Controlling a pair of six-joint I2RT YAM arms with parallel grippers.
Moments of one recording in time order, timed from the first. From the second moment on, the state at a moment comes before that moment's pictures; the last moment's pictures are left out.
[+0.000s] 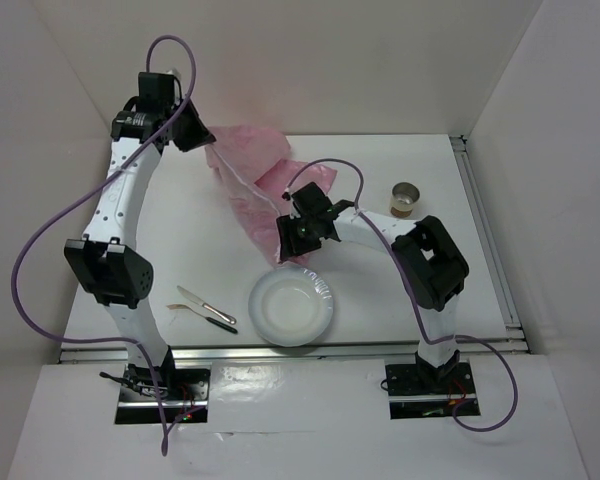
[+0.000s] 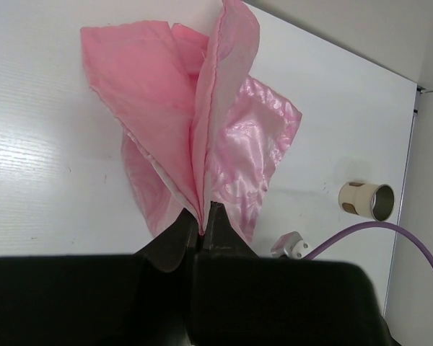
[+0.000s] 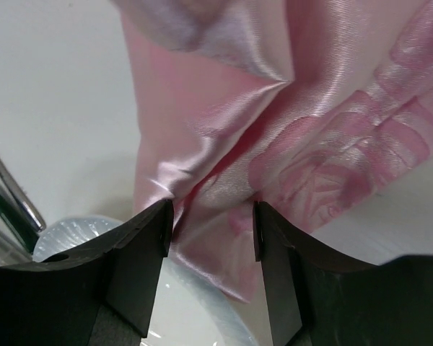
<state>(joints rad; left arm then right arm) -0.08 1.87 2.10 -0.88 0.14 -0.55 0.67 1.94 1.34 -0.36 -0.24 0.34</state>
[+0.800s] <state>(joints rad) 0.00 1.98 2.30 -0.87 0.19 -0.54 0.46 2.00 1.69 -0.45 -0.17 0.32</state>
